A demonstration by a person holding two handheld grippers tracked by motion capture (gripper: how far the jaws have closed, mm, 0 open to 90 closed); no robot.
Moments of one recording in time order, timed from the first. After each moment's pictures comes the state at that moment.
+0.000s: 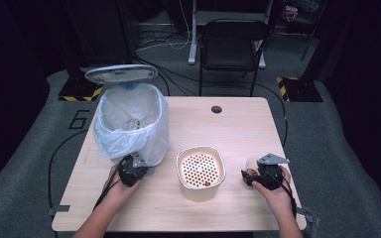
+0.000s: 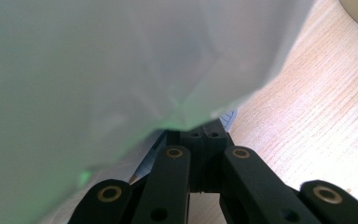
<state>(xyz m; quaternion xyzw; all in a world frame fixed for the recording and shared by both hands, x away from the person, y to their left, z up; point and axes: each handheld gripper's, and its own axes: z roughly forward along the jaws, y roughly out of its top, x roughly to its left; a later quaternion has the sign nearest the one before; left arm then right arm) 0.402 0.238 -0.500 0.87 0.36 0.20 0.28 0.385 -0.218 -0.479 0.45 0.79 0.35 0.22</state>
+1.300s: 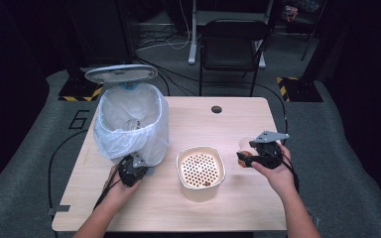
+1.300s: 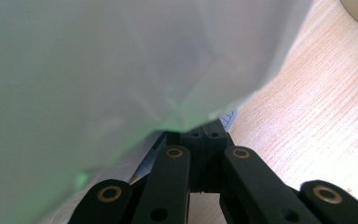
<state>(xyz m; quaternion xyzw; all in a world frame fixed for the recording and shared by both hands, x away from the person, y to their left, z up) 0.401 0.237 -0.499 0.87 0.36 0.20 0.27 0.419 -0.203 -0.410 0.37 0.82 0.38 0.20</state>
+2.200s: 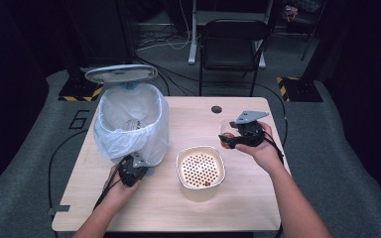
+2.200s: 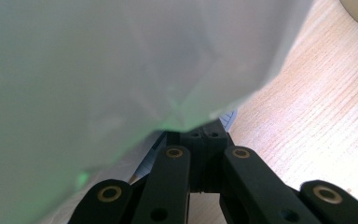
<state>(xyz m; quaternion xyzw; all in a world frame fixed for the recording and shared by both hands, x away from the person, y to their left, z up) 0.402 0.238 -0.499 0.87 0.36 0.20 0.27 0.470 -0.156 -0.379 0.27 0.84 0.41 0.21</state>
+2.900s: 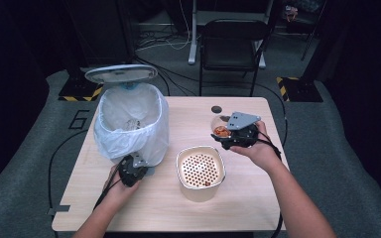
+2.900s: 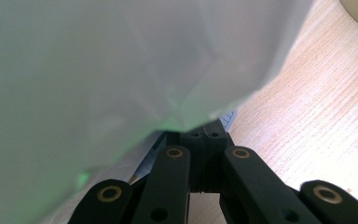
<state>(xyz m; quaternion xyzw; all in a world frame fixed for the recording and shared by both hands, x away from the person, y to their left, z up) 0.402 0.238 -0.500 0.87 0.36 0.20 0.28 0.452 -0.130 -0.355 0.13 0.85 0.41 0.29</state>
